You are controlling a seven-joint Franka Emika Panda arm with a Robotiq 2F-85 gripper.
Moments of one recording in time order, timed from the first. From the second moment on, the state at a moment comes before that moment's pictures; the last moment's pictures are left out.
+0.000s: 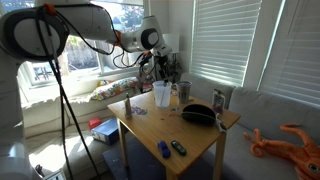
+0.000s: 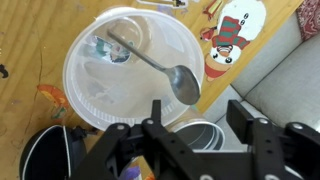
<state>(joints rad) 0.07 0.21 0.05 -1.61 -0.13 2.17 1.22</state>
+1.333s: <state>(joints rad) 0.07 0.22 0.05 -1.58 -0.07 2.14 1.21</state>
